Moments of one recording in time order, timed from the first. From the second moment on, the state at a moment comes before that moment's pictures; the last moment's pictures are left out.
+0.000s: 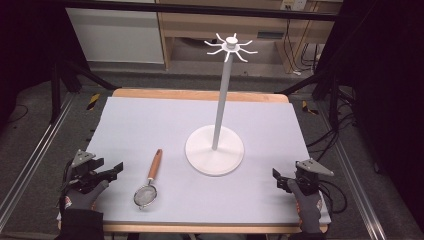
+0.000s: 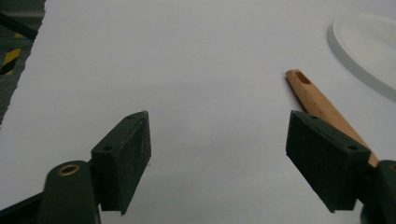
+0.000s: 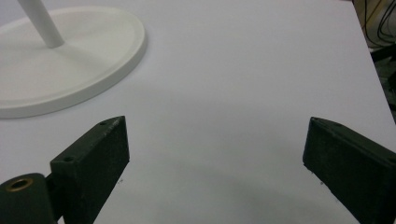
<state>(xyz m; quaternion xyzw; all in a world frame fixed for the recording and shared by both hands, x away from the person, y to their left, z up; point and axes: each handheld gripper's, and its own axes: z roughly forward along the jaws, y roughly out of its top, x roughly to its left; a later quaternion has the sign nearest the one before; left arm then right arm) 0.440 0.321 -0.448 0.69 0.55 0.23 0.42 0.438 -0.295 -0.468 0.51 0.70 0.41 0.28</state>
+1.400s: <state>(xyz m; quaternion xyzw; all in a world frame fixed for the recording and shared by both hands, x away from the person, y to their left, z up) 0.441 0.262 -0.420 0.75 0.50 0.20 0.39 0.436 -0.284 -0.461 0.47 0.73 0.41 0.29</state>
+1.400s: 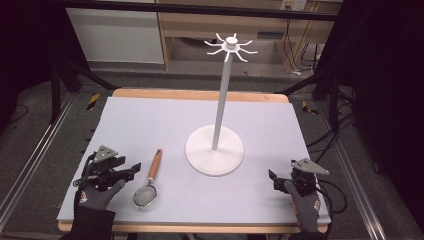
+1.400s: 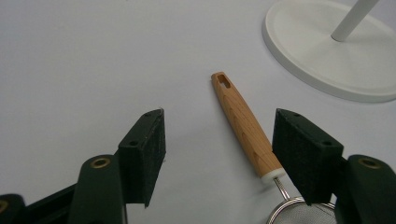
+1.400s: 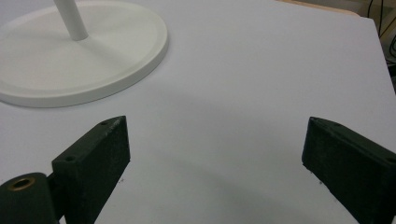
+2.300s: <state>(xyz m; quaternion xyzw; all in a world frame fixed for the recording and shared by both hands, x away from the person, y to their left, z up) 0.473 0.227 -0.419 0.78 0.48 0.19 0.36 0.437 -0.285 -0.461 0.48 0.73 0.40 0.28</state>
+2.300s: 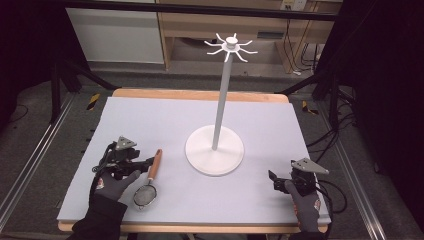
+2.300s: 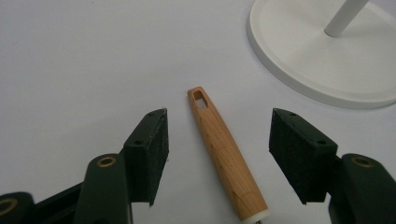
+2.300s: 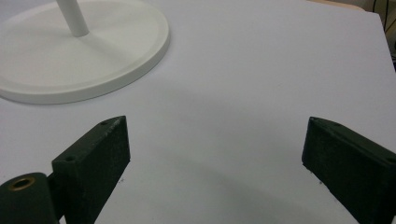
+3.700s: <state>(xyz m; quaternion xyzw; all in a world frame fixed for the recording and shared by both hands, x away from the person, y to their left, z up) 0.491 0.201 -0.462 0.81 0.50 0.15 0.27 0.439 -0.283 -0.464 0.48 0.74 0.39 0.27</state>
